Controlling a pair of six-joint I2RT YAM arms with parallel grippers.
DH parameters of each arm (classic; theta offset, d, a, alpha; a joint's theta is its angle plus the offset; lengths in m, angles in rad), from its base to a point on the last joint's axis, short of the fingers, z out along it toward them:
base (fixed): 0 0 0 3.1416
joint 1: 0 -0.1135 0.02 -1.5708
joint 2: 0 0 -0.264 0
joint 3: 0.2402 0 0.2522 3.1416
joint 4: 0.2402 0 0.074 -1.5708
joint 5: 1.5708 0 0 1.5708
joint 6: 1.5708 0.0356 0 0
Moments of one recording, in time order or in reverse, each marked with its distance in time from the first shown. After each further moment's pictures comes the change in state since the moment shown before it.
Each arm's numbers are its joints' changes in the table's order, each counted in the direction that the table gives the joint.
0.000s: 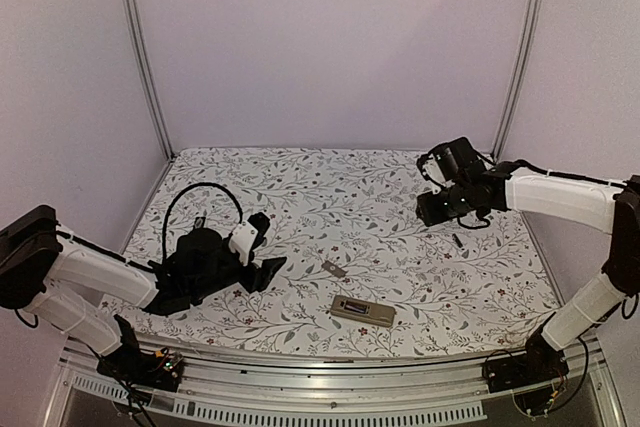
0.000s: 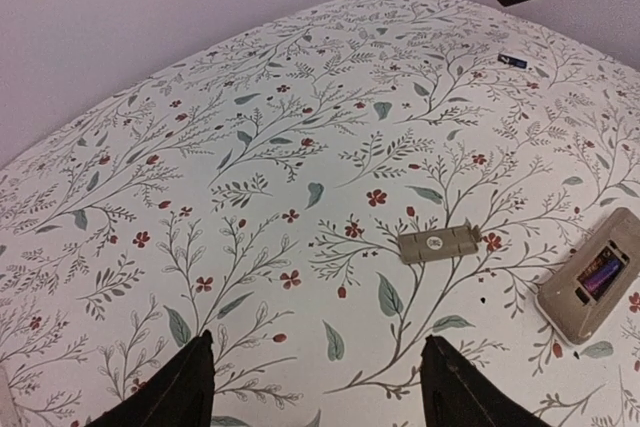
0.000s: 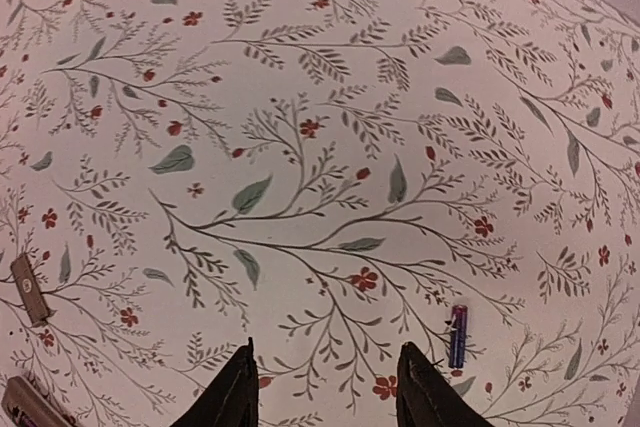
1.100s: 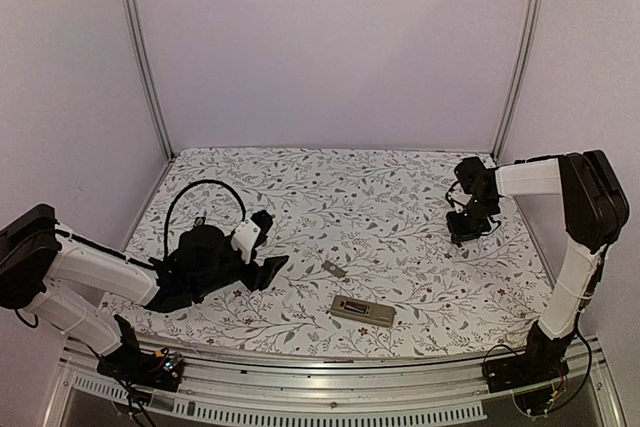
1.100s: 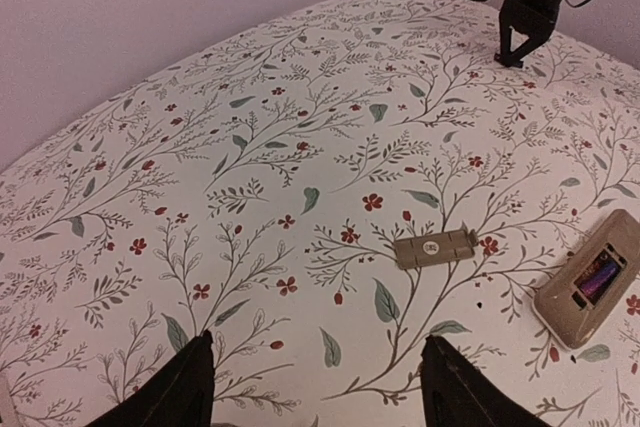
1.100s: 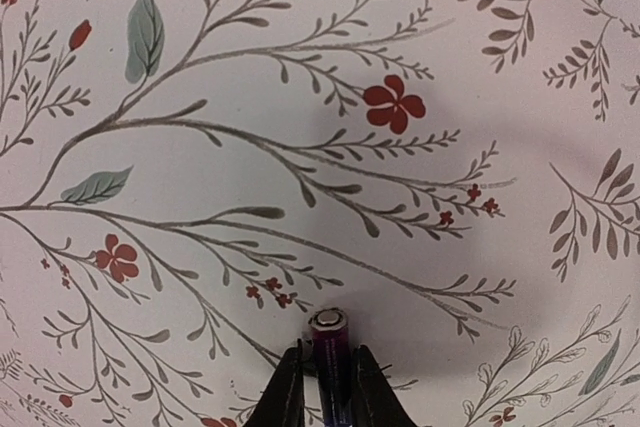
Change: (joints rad) left arm -0.001 0.000 0.029 0.037 0.011 0.008; right arm 0.355 -0.329 0.067 0.166 -0.105 -0.070
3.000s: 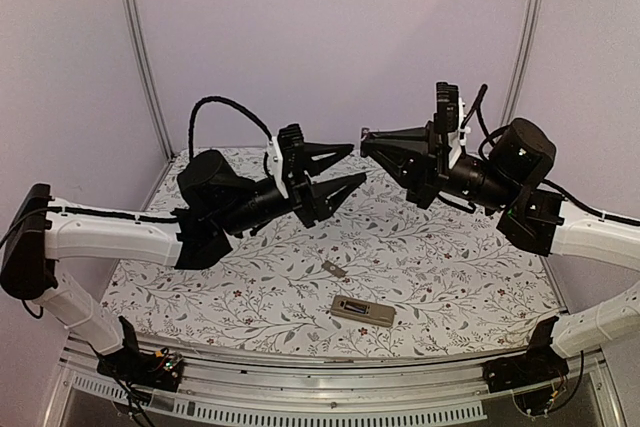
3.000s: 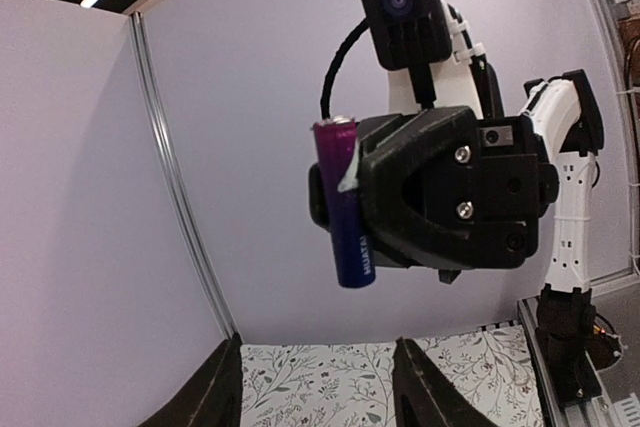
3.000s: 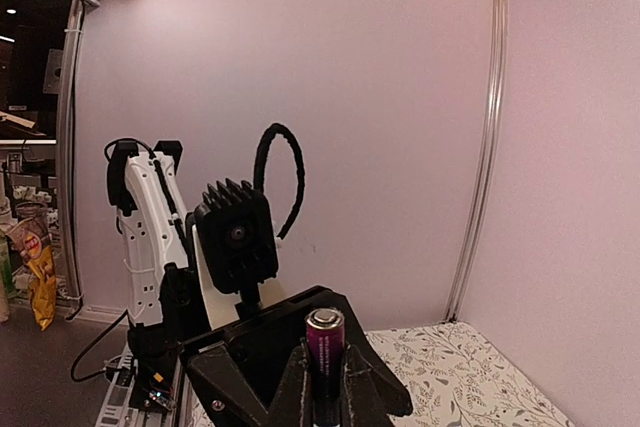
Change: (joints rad) left arm 0.138 -0.106 0.545 -0.272 0.445 0.160; right arm -0.678 0.670 -0.194 -1.146 -0.457 -0.072
